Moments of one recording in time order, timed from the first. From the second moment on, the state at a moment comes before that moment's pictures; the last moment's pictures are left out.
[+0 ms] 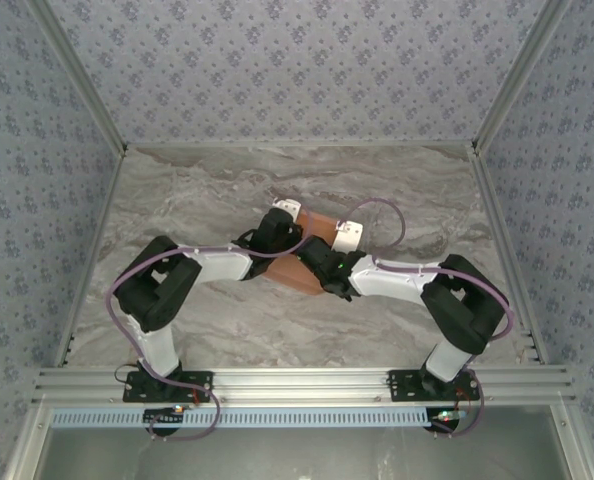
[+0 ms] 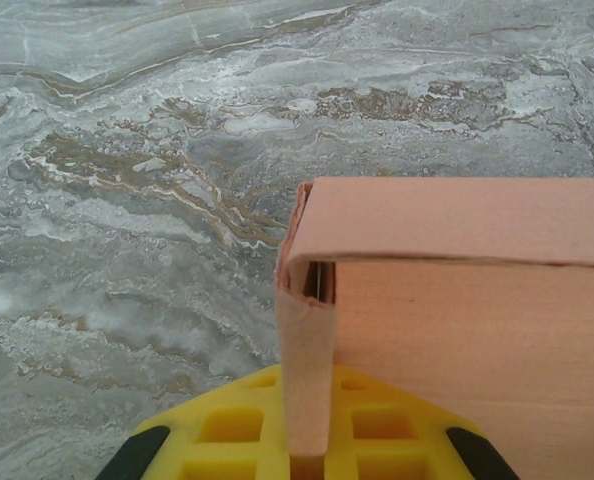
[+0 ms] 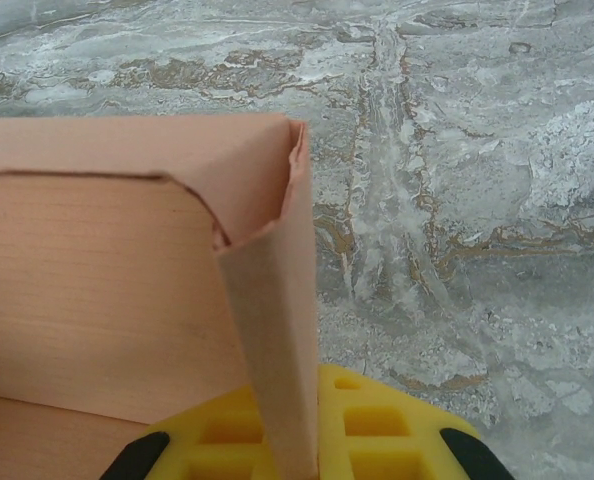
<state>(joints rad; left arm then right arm) -0.75 1.83 0.95 0.31 -0.25 -0.24 0.89 1.66 0.92 -0.33 0.82 1.00</state>
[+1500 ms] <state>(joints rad) -0.46 1.15 0.69 0.25 0.12 -0.52 0.49 1.81 1.25 -0.45 0.10 0.19</state>
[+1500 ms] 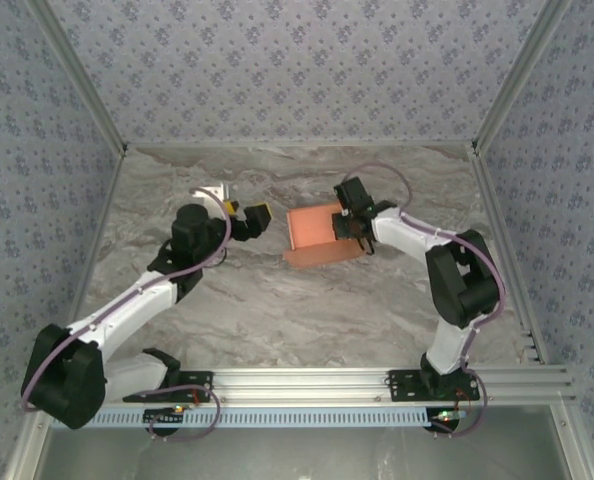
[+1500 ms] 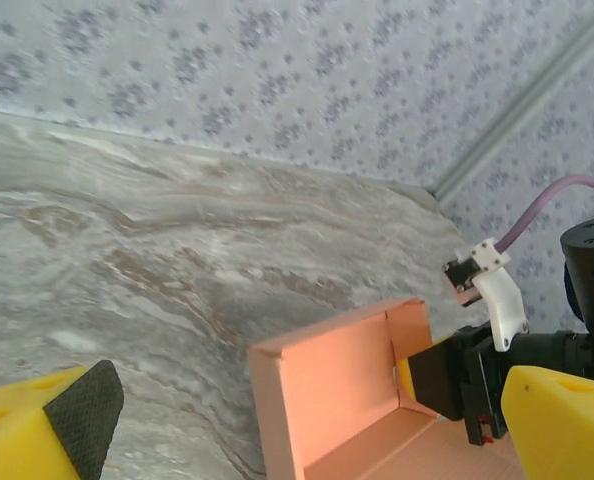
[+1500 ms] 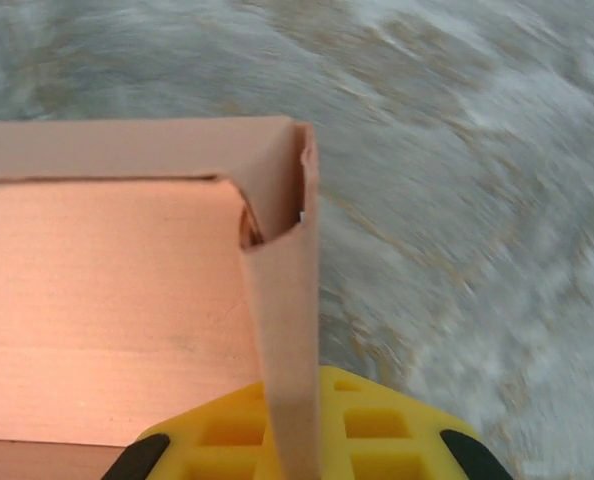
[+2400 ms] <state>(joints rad) -0.37 1.60 0.74 0.25 0.37 -0.57 0.18 1.47 1.38 -0.86 -0.24 0.64</state>
